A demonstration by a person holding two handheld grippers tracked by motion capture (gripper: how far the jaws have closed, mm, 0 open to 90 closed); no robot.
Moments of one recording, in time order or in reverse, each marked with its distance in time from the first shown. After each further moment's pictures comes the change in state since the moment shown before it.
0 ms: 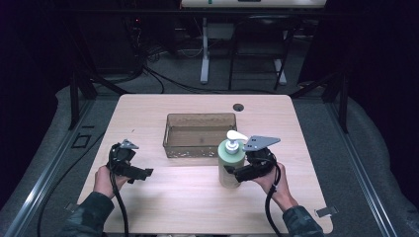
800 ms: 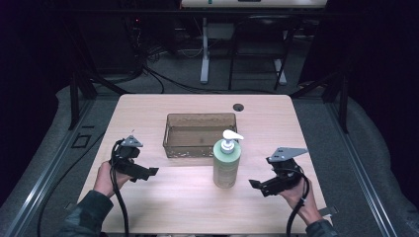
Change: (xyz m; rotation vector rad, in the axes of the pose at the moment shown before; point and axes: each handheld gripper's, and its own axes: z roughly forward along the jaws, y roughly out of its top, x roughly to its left) left arm -0.018 0.022 -0.020 -0.067 -0.124 0.096; right arm -0.014 -0.050 -0.056 0.114 -0.038 0.129
